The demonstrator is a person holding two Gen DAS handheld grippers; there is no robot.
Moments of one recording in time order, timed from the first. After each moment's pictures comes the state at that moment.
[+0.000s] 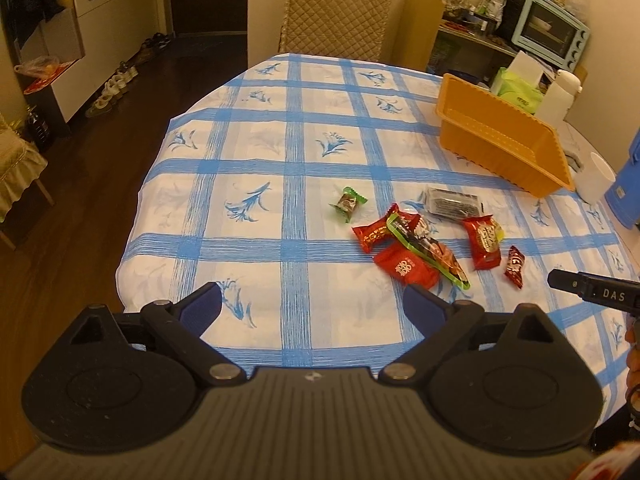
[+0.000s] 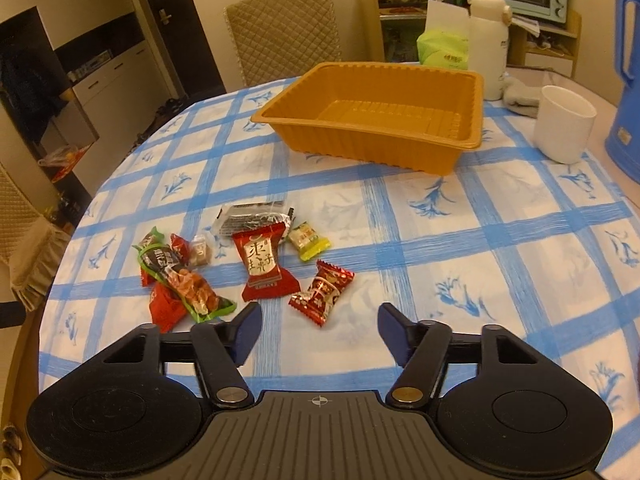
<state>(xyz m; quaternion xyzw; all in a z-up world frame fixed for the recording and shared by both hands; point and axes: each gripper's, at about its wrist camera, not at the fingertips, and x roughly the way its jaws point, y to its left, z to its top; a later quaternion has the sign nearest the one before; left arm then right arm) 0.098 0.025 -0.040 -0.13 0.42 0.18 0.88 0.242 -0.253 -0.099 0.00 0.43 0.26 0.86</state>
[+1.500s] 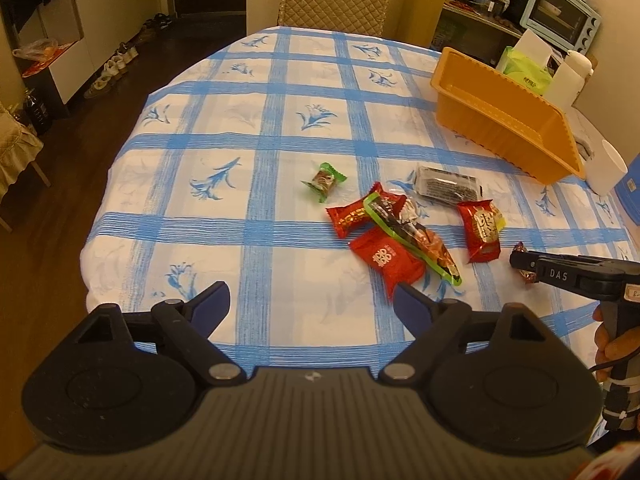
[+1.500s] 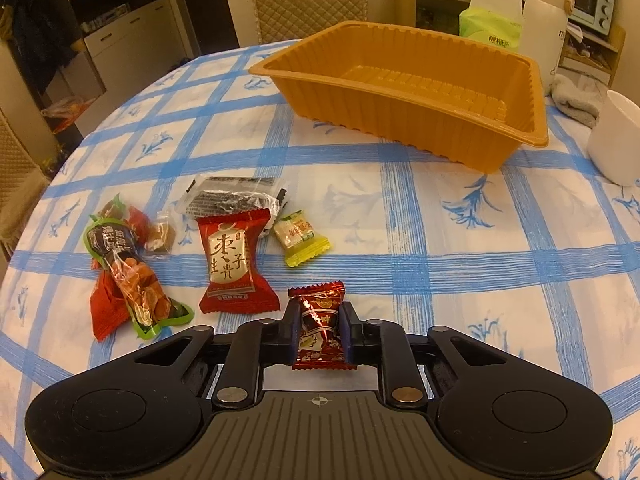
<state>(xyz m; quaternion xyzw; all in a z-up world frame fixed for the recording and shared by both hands) 0.133 -0.001 -0.069 -0.14 0.45 0.18 0.86 0.288 -0.226 -0.149 -0.05 0.45 0.28 0.85</state>
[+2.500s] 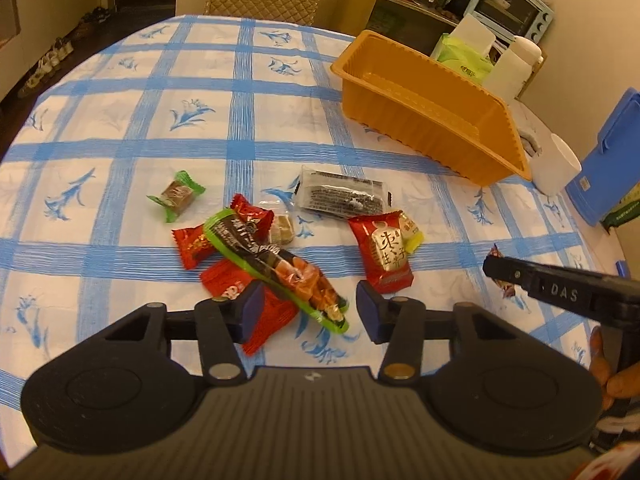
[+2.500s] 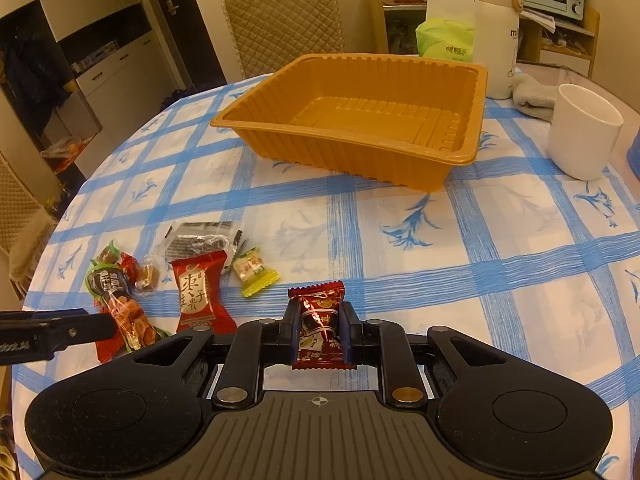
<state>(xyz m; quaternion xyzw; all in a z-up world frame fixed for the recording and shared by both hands) 0.211 -0.047 -0.104 -0.19 0.44 0.09 0.87 0.305 -0.274 -0.124 -0.01 0.44 0.28 0.86</state>
